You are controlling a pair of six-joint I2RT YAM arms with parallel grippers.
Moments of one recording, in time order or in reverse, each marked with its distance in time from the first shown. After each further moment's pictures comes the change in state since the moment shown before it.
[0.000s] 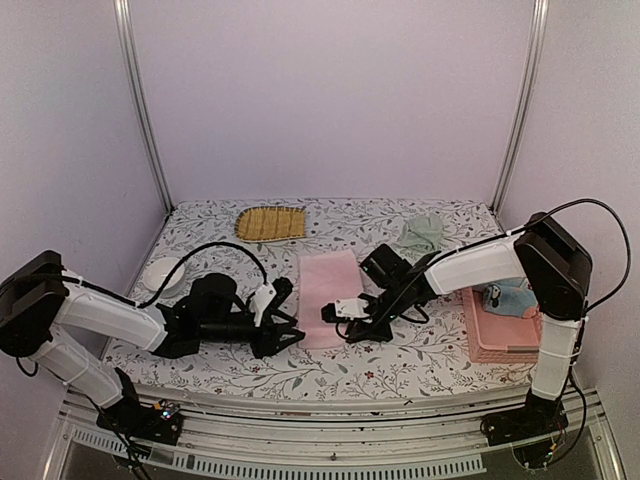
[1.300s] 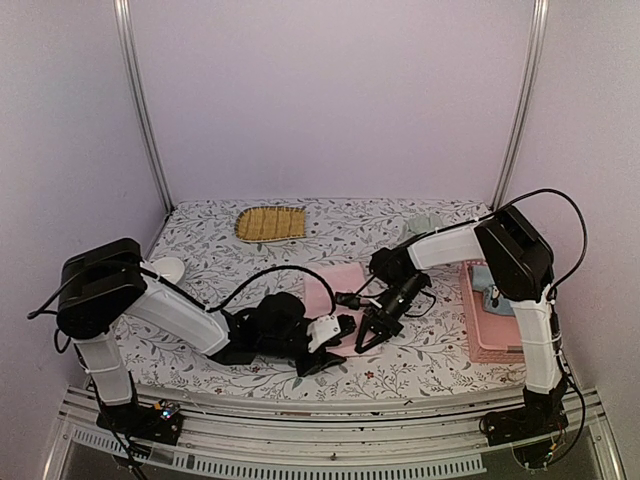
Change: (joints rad) left arm -0.201 0.389 0.280 -0.044 -0.130 0.280; right arm -0.157 0.278 0.322 -0.650 -0.600 -0.044
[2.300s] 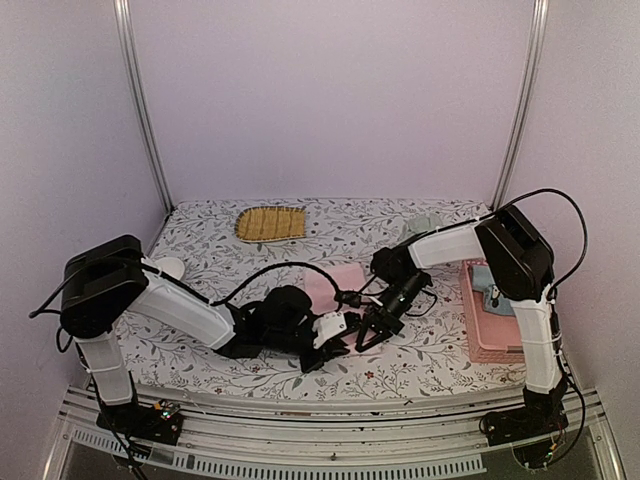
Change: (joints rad) left arm 0.018 0.019 0.073 -0.075 0.047 0.021; right arm -0.007 0.000 0.006 -0.029 -0.029 -0.004
